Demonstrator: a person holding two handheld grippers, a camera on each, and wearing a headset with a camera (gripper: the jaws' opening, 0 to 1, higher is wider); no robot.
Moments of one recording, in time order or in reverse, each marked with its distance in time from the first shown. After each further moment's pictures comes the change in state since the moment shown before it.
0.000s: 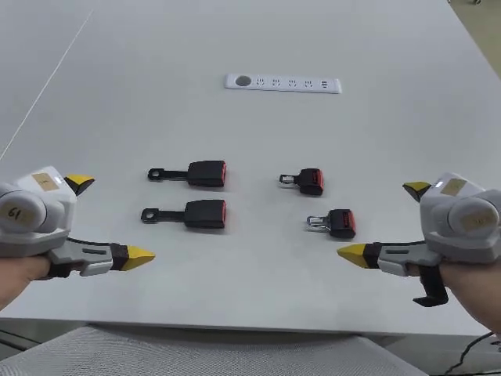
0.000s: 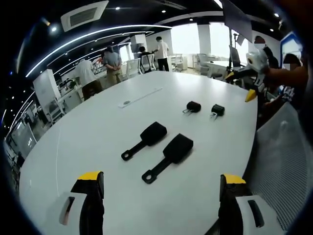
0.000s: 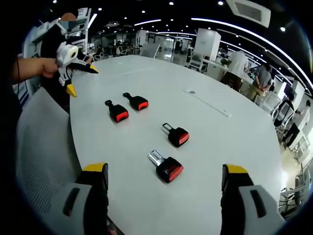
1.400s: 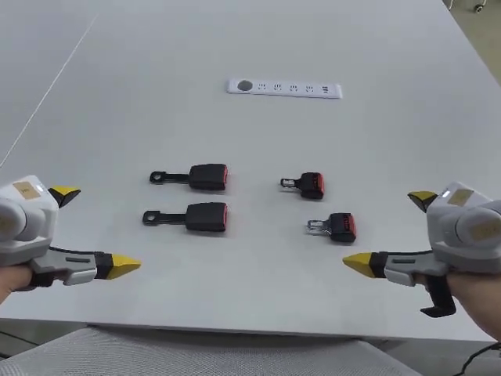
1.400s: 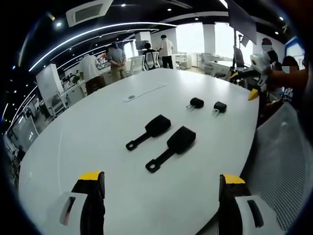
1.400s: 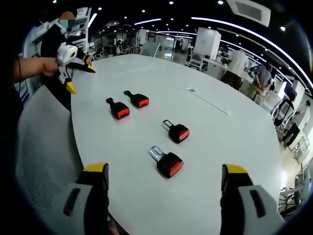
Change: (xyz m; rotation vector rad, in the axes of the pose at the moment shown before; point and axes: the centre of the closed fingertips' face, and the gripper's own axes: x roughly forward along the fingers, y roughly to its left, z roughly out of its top) left arm -0.015 0.008 -0.019 -0.037 0.023 0.018; right arm -0.006 0.002 -0.009 -0.009 0.016 0.003
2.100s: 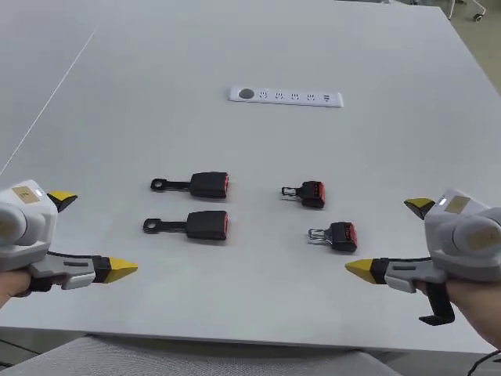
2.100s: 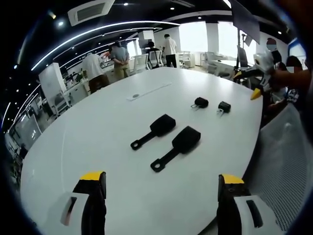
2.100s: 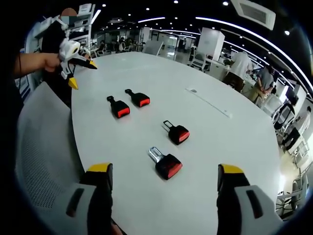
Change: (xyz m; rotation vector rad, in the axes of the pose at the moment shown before) left arm -0.001 0.008 0.003 -0.009 0.012 0.030; right arm 0.002 -0.005 0.002 -0.028 0.006 0.004
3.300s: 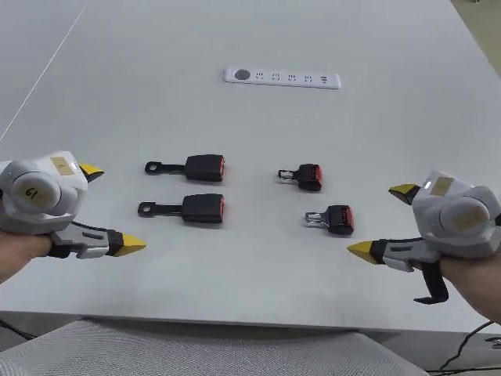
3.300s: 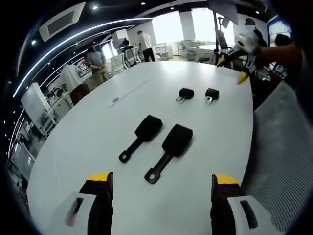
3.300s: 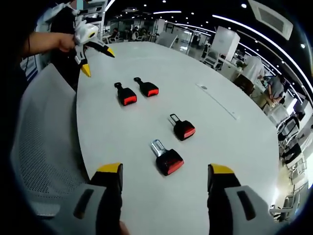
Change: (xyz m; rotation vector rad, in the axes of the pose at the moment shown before) left arm 0.036 -0.016 0.014 0.217 0.057 -0.111; right arm 0.010 0.005 -0.008 -0.138 0.076 0.063
